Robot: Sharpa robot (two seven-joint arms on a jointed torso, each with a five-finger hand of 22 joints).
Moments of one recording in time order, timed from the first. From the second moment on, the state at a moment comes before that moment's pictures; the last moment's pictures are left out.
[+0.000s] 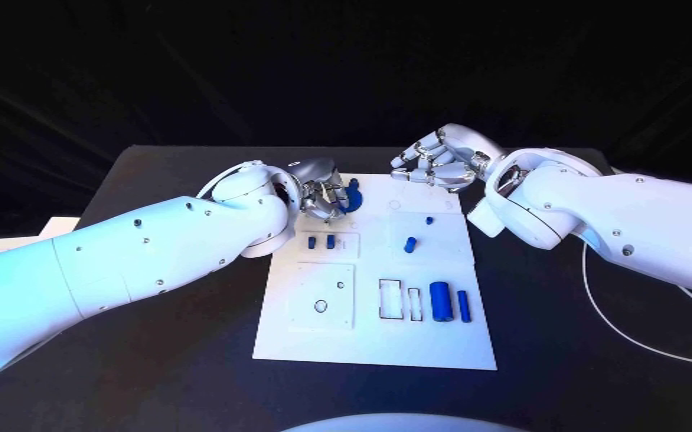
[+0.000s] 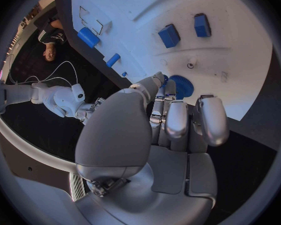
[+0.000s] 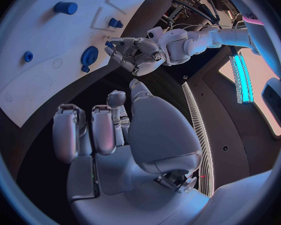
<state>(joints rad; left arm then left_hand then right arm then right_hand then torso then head) 1.20 -0.60 0.02 1.42 -1.35 -0.16 -0.32 1.46 -0.14 0.47 0.01 0.11 1.14 0.13 0.11 0.14 1.20 0.05 0.24 0.12 1.47 -0.03 1.23 1.05 0.08 1.46 0.08 1.24 1.31 1.27 -0.90 -0.04 1.60 -0.88 -0.32 -0.01 1.36 -0.02 -0.02 0.24 0.32 0.99 0.14 0.12 0.07 1.18 0.05 0.92 1.01 1.47 -0.02 1.34 1.29 0.05 1.40 0.09 1.43 1.30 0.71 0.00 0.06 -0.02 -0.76</state>
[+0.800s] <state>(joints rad) 1.20 -0.67 0.01 1.41 -1.28 -0.14 -0.32 1.45 -0.14 0.48 0.00 0.11 1.14 0.13 0.11 0.14 1.21 0.05 0.23 0.12 1.47 -0.02 1.23 1.05 0.08 1.47 0.07 1.24 1.31 1.27 -0.90 -0.04 1.60 -0.88 -0.32 0.00 1.36 -0.02 -0.02 0.24 0.32 0.99 0.14 0.12 0.07 1.18 0.05 0.92 1.01 1.47 -0.02 1.34 1.29 0.05 1.40 0.09 1.43 1.30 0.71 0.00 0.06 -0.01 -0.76</state>
